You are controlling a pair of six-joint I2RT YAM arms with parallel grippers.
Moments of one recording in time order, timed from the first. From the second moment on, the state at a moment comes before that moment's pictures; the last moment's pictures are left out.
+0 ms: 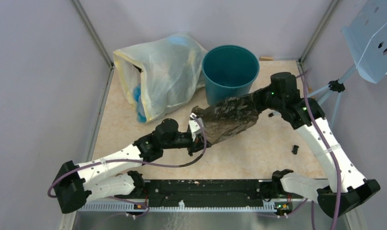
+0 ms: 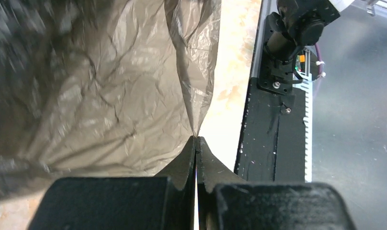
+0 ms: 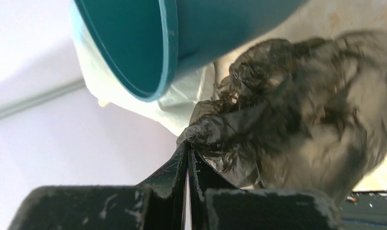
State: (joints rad) left arm -0.94 1.04 0.64 0.11 0.44 -0.07; right arm 0.44 1.11 1.31 -0.85 -0.01 1.49
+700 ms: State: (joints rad) left arm -0.94 0.91 0.80 -0.08 0.37 0.04; right arm 0.35 1.00 1.10 -1.00 0.08 1.59
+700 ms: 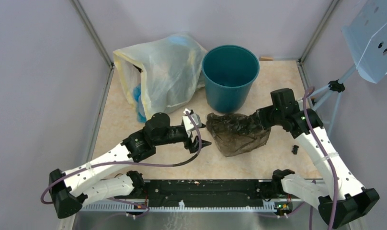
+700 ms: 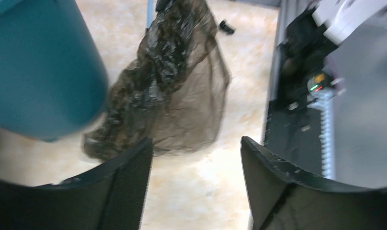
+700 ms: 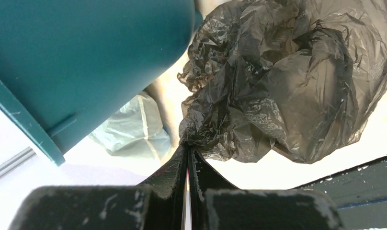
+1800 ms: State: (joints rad) left arm -0.96 1.21 0.65 0.19 0.57 0.76; right arm 0.35 0.96 1.27 -1.07 -0.08 1.65
